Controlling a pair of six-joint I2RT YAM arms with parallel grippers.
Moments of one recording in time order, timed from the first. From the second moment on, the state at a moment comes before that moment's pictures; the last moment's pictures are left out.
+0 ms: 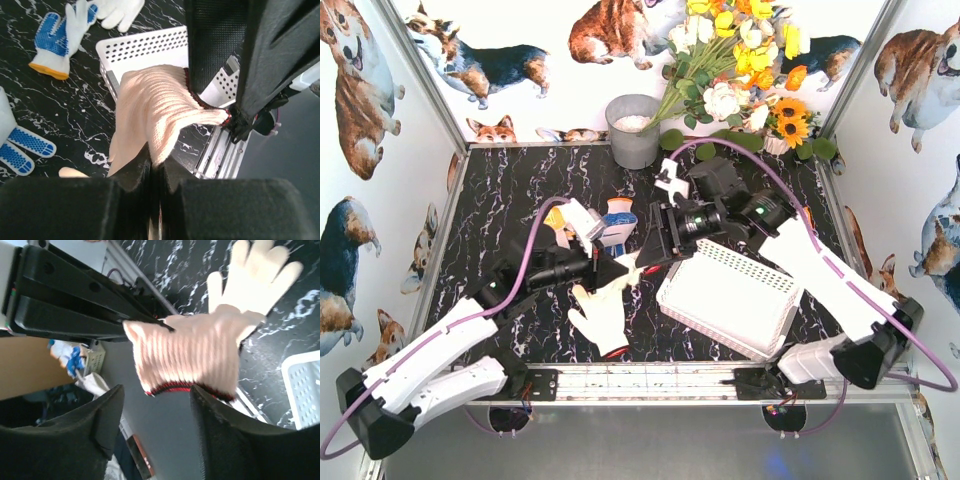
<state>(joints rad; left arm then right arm) -0.73 0.88 0.79 -0.20 0.41 -0.25 0.67 1.36 1.45 -0.84 -0.71 0.58</state>
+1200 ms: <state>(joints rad) -0.72 0.85 0.75 -0.32 0.27 -0.12 0.73 1.04 0.84 -0.13 -0.20 1.46</state>
